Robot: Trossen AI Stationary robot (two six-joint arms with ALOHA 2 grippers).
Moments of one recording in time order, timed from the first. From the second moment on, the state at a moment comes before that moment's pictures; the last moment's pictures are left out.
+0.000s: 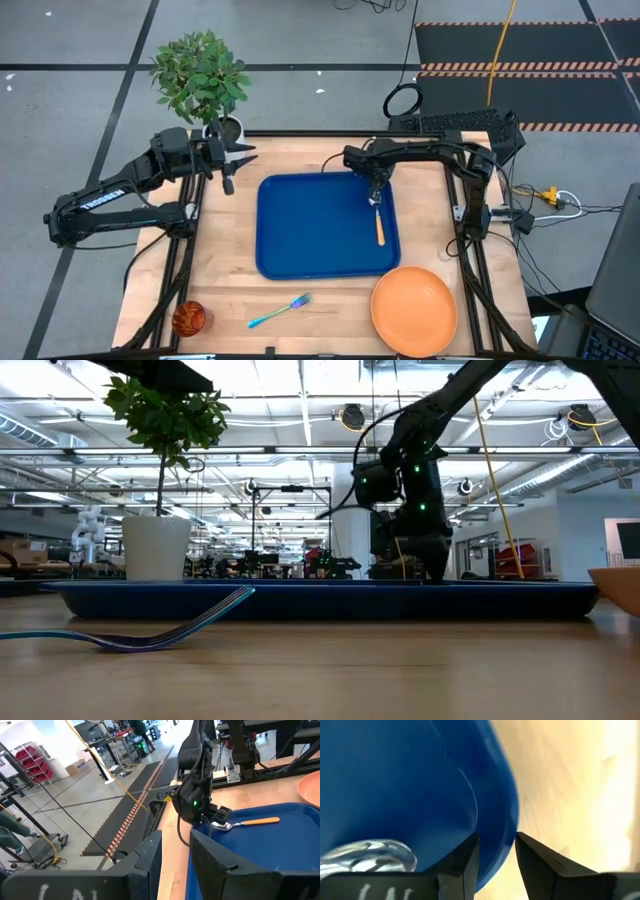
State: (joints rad) left arm 0.45 0.71 0.80 -0.28 0.13 0.39; right arm -0.44 1.90 1.24 -0.98 0.31 0.04
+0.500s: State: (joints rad) left arm 0.45 0.71 0.80 -0.27 0.13 0.39; right arm -0.44 1.71 1.21 -0.90 0.31 0.12
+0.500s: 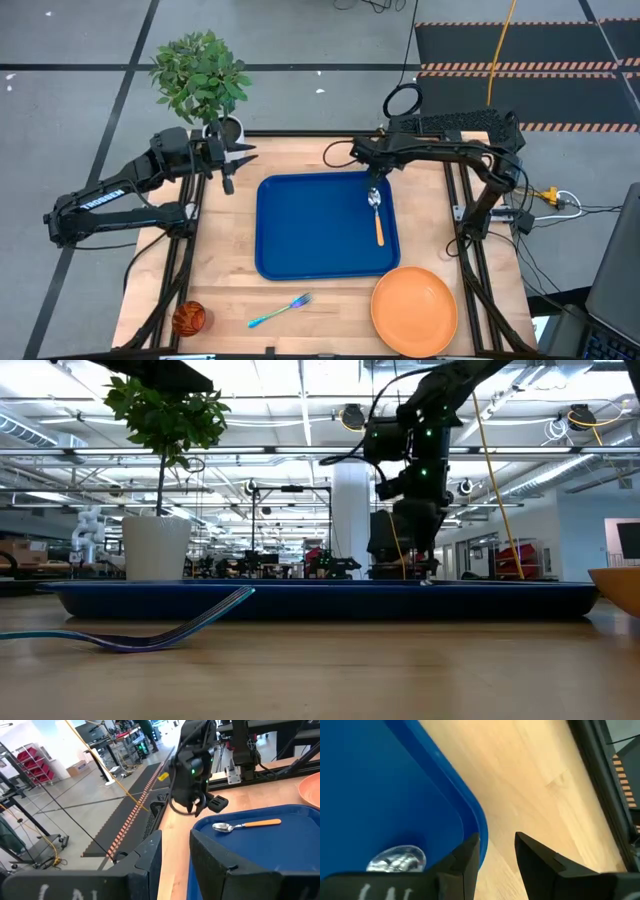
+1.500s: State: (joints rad) left arm 0.45 0.71 0.80 -0.28 0.13 0.35; right arm 0.11 1.67 1.17 -1.24 0.02 0.51
